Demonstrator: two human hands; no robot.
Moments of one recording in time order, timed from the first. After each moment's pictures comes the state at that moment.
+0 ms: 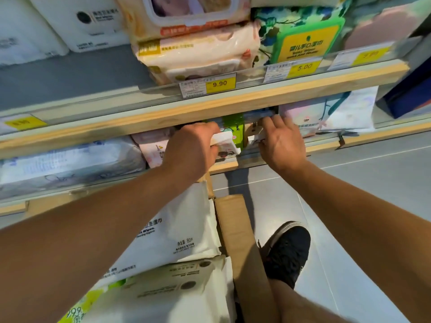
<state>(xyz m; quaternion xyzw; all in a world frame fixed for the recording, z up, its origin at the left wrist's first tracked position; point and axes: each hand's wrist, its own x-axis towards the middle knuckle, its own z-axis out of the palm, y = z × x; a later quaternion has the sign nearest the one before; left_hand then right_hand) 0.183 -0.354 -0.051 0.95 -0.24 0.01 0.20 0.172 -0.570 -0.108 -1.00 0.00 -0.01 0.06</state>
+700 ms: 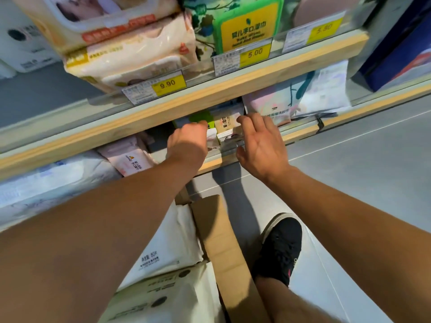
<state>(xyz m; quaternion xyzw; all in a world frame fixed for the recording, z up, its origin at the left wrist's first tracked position) 0.208 -0.431 -0.096 0.99 -0.14 -0.07 -0.02 0.144 -0.585 -0.118 -0.99 0.02 -0.05 0.11</state>
